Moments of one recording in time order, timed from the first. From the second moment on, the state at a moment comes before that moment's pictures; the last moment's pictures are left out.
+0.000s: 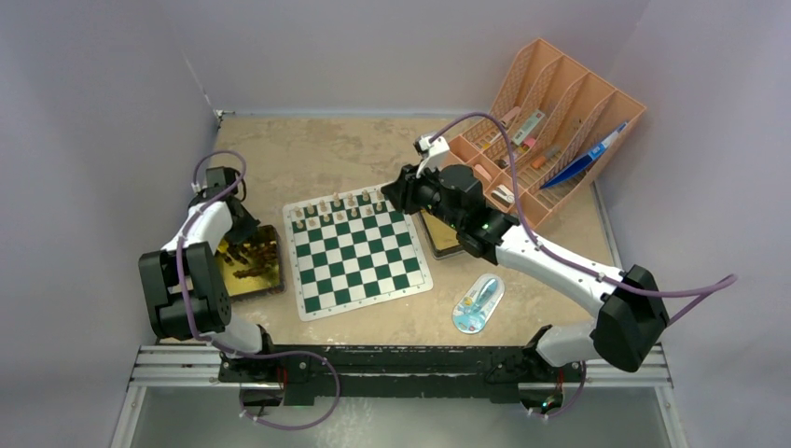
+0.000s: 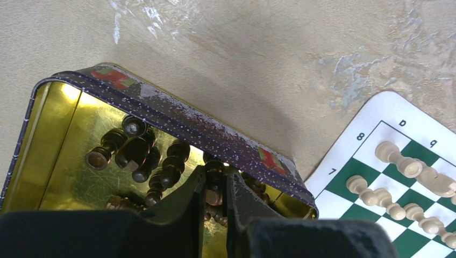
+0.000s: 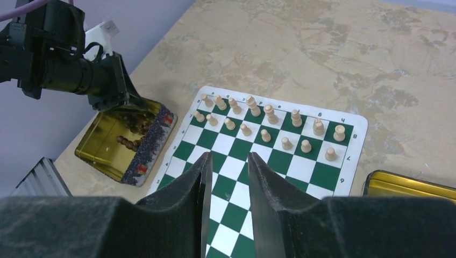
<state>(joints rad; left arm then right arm) 0.23 1.52 0.94 -0.54 -0.17 -0.54 0.78 1.37 1.04 0.14 0.00 0.36</state>
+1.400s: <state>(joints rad) -0.46 1.12 0.95 -0.74 0.12 -0.50 0.78 0.90 0.83 -0.16 0.09 0.43</state>
